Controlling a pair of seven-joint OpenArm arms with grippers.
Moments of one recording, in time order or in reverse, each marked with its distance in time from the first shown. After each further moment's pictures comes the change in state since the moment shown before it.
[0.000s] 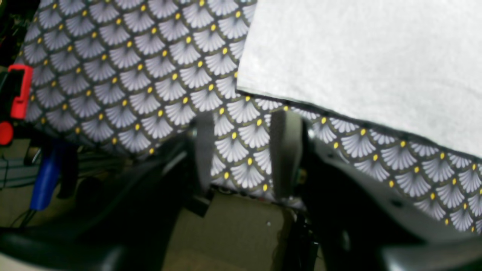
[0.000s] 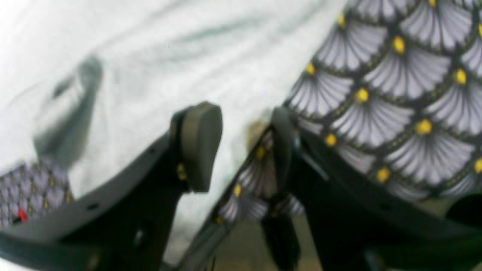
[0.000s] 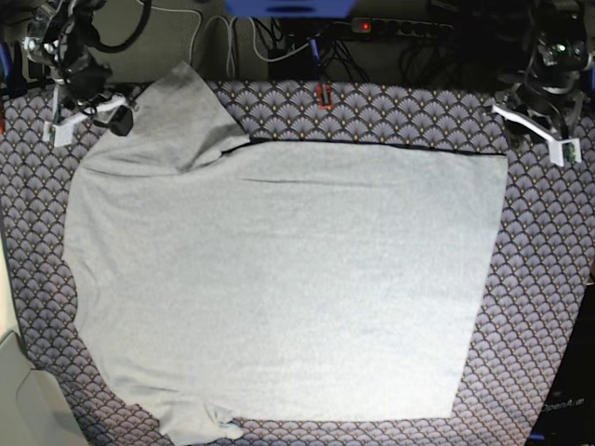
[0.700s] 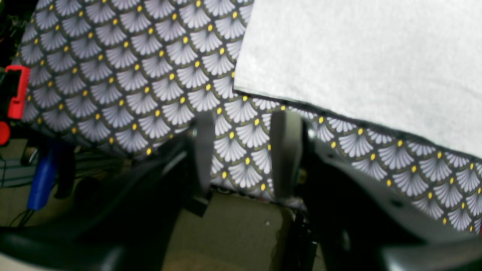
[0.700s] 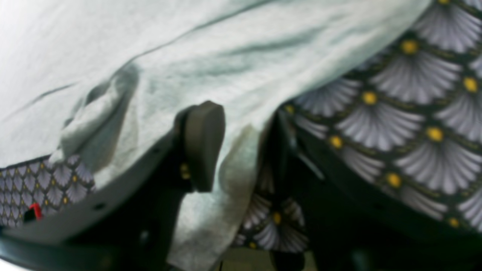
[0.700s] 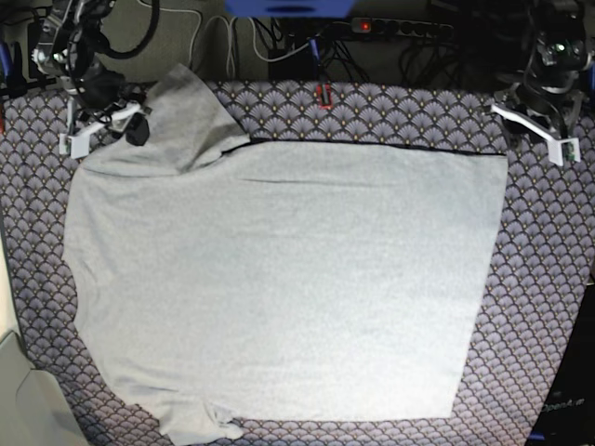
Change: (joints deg) left arm 0.1 0.3 0.0 0.0 0.0 0.0 0.0; right arm 0.7 1.0 -6.2 -1.6 0.3 0.1 1.9
